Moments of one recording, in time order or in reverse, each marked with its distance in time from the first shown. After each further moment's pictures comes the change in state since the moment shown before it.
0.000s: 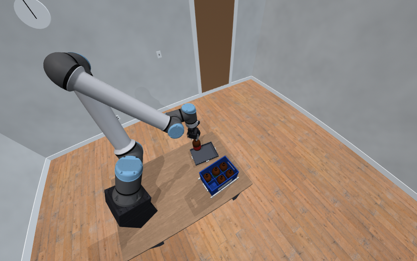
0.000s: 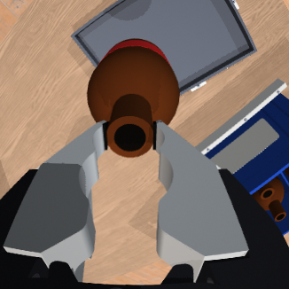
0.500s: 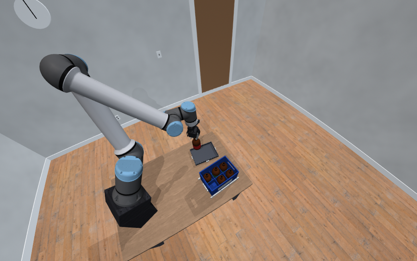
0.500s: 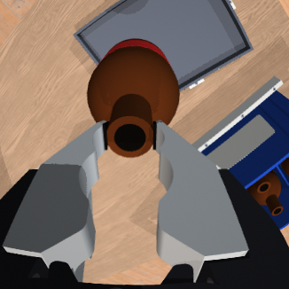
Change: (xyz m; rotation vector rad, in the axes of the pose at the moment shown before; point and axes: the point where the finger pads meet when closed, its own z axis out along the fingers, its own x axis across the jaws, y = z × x) arm 0.000 0.000 -0.016 0.000 0.000 0.000
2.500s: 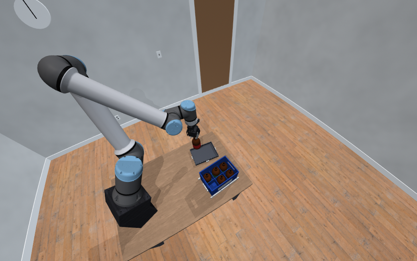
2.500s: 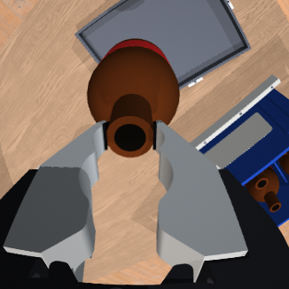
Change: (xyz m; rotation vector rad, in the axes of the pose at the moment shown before) arm 0.000 0.000 -0.010 0.000 0.000 0.000
